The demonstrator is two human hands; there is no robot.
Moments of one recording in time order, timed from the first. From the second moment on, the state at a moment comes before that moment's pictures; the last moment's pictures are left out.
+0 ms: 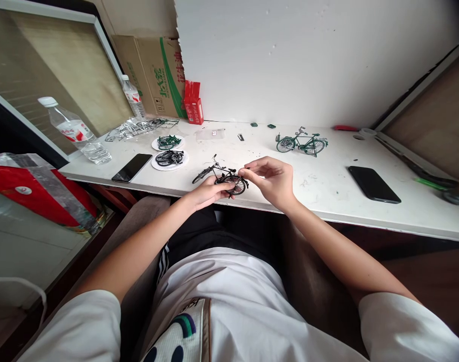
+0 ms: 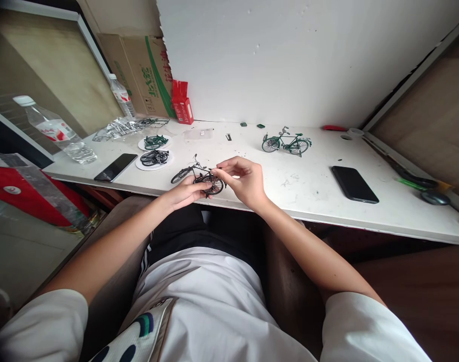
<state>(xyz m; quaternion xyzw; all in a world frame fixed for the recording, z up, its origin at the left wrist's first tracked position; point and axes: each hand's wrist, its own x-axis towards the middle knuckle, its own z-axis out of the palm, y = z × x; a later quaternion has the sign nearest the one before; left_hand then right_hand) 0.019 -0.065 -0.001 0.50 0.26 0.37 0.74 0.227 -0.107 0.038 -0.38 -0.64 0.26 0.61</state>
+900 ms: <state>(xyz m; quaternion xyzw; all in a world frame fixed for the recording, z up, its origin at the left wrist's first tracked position) 0.022 -0.064 0.002 0.58 0.30 0.51 0.55 0.244 -0.088 0.012 -0.46 -0.72 0.24 0.46</state>
